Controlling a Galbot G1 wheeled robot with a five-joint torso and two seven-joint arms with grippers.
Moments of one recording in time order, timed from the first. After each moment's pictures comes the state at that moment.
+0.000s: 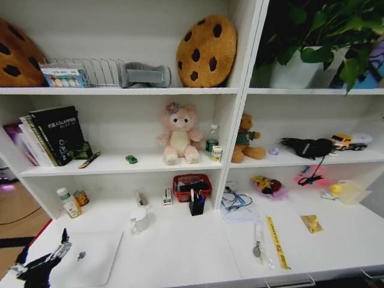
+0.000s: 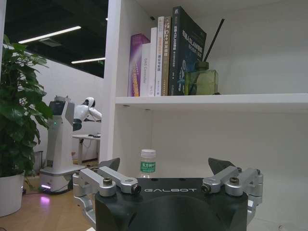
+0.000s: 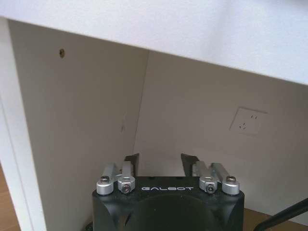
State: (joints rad) left arm 1.97 -1.45 -1.02 -2.19 -0.46 -0.26 -0.18; right arm -1.34 1.19 0.34 0.68 0.17 0.74 -0.18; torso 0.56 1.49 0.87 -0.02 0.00
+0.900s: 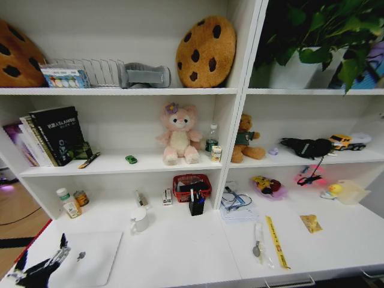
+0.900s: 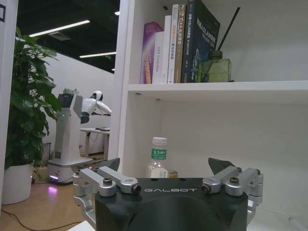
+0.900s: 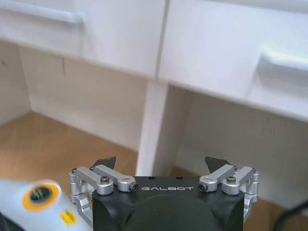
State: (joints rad) left arm 1.97 -1.45 -1.02 -2.12 -0.50 -0.31 -0.17; right arm -2.00 1.17 0.53 1.27 0.08 0.80 -0.24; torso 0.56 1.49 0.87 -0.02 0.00
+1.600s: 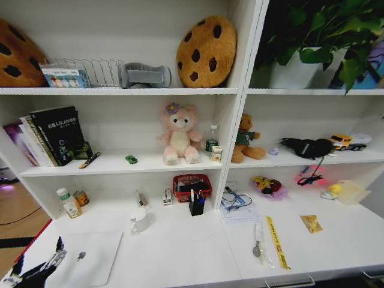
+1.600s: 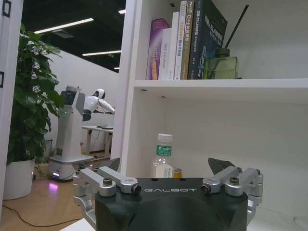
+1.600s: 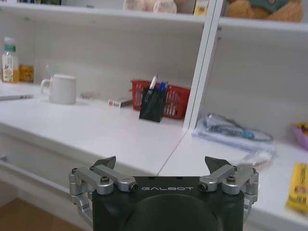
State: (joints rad) left arm 1.97 -1.44 -1.03 -2.08 -0.54 -0.34 -0.15; right arm -2.42 1.18 0.74 1.96 0.20 0.80 -0.24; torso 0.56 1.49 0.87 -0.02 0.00
